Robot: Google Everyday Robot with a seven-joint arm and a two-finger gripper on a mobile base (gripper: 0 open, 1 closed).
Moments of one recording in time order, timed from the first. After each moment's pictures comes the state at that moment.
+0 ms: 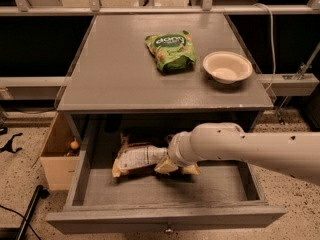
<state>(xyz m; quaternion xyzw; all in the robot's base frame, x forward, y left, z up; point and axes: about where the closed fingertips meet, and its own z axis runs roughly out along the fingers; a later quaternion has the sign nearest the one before) 0.535 -0.014 0.617 -0.59 0.74 0.07 0.31</state>
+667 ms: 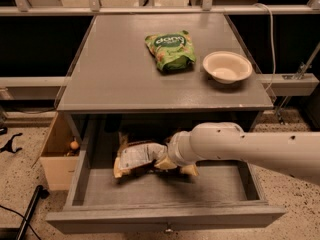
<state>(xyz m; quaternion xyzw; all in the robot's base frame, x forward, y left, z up) 0.535 -0.014 0.617 -0.59 0.74 0.07 0.31</state>
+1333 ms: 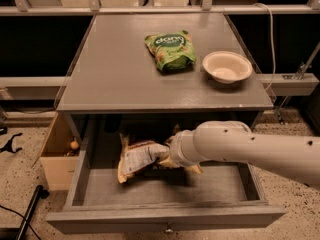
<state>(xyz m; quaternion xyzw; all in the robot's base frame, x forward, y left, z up) 0.521 -0.015 0.644 -0.60 0.73 0.06 0.32</state>
